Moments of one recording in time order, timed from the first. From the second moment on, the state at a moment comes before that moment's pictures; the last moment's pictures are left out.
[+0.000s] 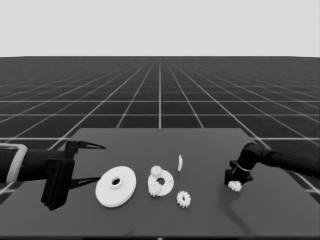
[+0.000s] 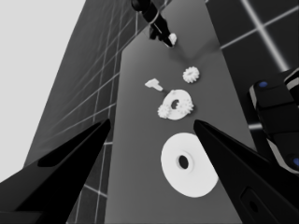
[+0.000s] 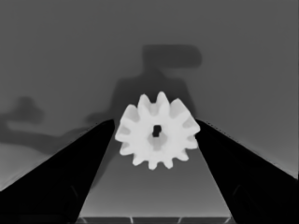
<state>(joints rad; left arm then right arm) -0.34 1.75 -0.42 0.31 0.68 0.35 -0.21 2.21 -1.50 -0.27 -1.28 0.75</state>
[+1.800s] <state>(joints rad) -0.34 1.75 -0.42 0.31 0.68 0.35 -0.14 2.92 -1.61 -0.33 -1.49 1.32</state>
